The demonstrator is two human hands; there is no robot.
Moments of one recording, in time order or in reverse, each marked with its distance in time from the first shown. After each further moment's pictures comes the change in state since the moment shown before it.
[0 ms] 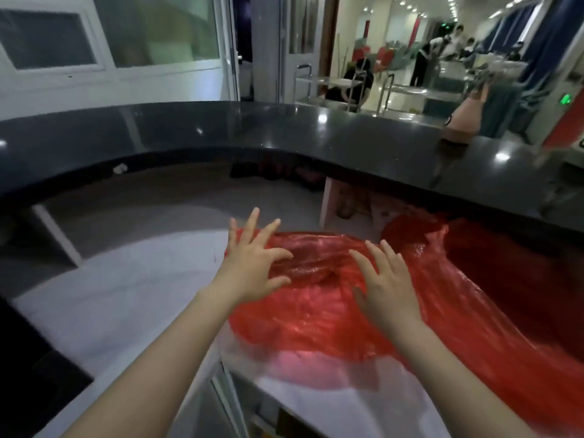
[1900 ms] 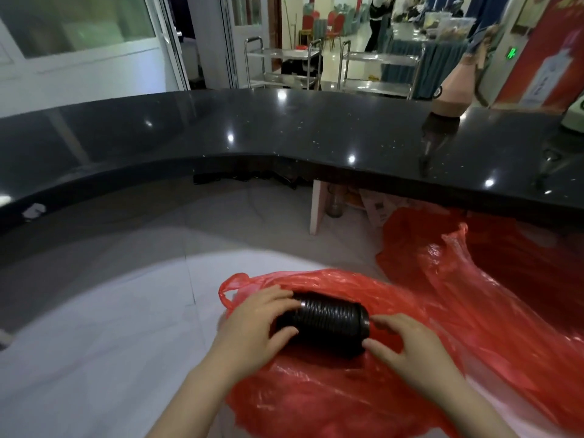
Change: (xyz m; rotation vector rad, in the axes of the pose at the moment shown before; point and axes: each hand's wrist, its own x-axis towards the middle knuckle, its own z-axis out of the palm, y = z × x) left_hand 0.011 -0.018 0.047 -0.584 -0.091 0.147; right_hand -0.024 0.009 0.033 0.458 -0.275 0.324
